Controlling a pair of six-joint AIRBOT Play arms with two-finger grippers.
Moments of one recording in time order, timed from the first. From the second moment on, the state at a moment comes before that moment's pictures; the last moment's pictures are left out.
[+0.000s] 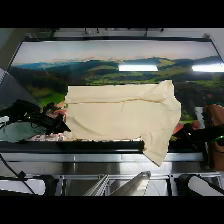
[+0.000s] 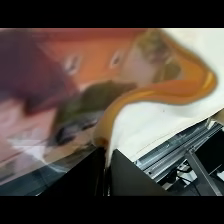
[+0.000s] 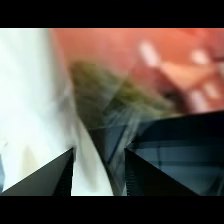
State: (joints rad) left arm 0.31 -1.63 0.85 -2.18 1.36 1.89; right arm -0.60 -1.22 0.50 -0.93 1.20 1.24
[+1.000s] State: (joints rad) left arm 0.31 -1.63 0.77 -2.20 1.40 1.94; right arm -0.47 -1.34 0.48 -0.78 1.16 1.16
